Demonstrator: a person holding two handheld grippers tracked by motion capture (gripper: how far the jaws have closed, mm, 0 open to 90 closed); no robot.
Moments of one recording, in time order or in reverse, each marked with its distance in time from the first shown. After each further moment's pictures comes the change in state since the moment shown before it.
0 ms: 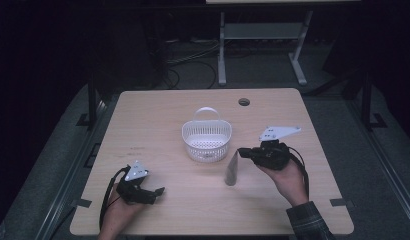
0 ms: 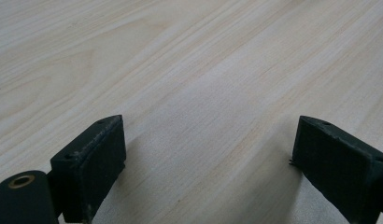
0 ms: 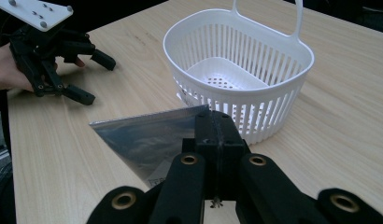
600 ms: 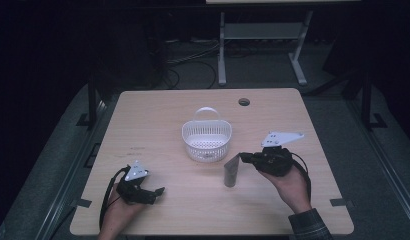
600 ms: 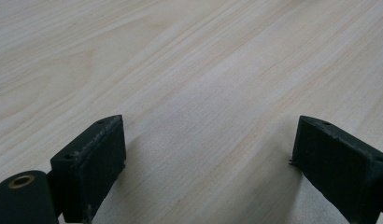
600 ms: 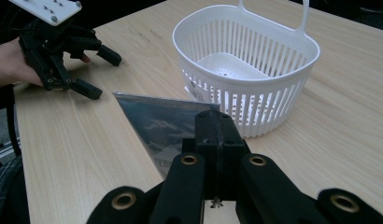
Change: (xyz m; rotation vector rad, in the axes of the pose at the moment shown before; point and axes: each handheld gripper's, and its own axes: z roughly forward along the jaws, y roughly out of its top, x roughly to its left) left arm 0.000 0.000 0.000 -0.003 0.000 -0.001; right arm 0.012 -0.008 -0.009 -0.002 -0.007 -0.002
